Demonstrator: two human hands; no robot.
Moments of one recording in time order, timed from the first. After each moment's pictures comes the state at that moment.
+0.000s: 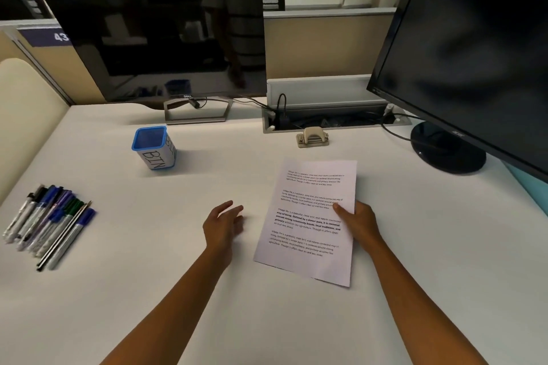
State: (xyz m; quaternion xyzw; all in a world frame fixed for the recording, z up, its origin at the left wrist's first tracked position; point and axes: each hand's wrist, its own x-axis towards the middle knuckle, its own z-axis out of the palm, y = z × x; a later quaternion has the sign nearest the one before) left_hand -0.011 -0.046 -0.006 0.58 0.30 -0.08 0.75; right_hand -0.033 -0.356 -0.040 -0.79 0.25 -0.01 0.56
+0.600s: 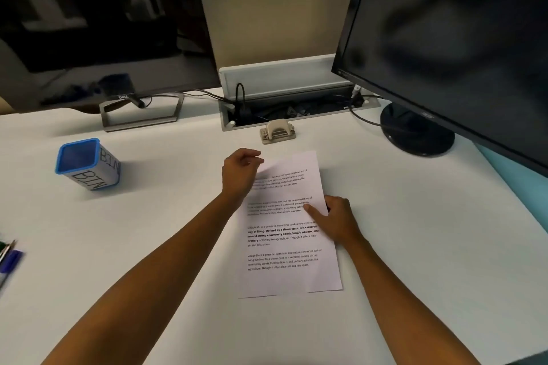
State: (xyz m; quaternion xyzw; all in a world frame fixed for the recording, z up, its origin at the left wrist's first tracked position) left_hand 0.112 -0.172 0.013 0.79 0.03 -0.09 0.61; right_hand -0.025 -0.376 -0.042 -0.84 0.16 -0.01 0.52
